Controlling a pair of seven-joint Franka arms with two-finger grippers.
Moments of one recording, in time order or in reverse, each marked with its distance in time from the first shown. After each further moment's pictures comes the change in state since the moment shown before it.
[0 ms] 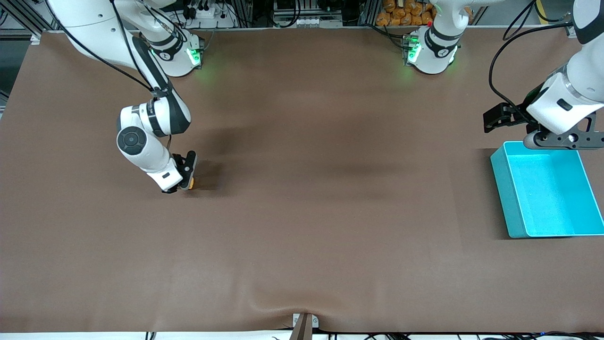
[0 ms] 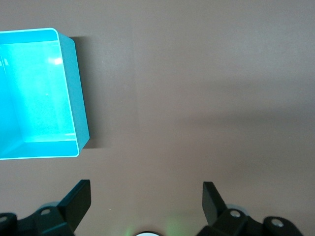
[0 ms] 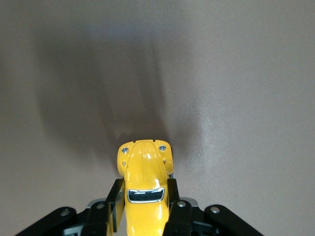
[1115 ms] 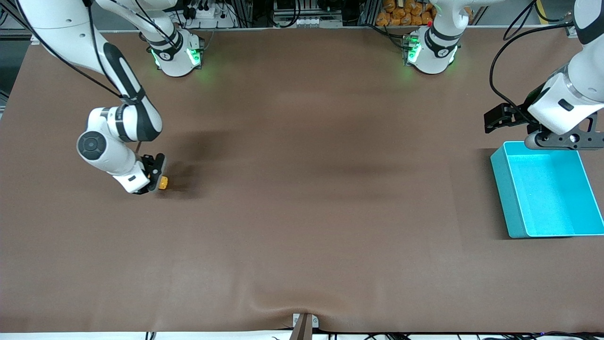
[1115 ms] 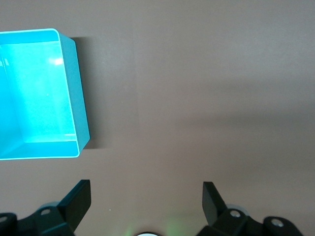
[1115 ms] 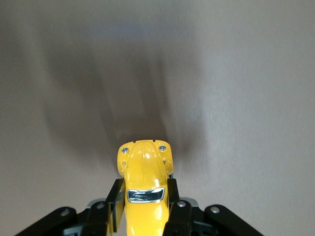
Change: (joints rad) left arm 0.003 0.000 0.000 -0.001 0.000 0.003 0.000; right arm -0.200 -0.002 -0.001 -0.007 0.000 -0.017 -0.172
